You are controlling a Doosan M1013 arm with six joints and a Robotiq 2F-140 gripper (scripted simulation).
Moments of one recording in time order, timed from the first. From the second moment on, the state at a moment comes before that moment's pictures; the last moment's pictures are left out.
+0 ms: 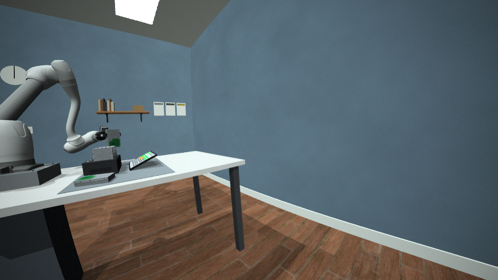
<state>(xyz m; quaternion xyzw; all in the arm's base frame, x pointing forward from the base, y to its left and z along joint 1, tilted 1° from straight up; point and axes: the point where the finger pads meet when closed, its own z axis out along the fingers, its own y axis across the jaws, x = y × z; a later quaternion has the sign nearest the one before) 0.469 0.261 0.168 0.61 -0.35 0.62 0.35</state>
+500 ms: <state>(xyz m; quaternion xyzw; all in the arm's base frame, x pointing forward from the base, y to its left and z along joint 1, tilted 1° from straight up) 0.469 0.261 0.145 0.61 -0.35 0.62 0.35</state>
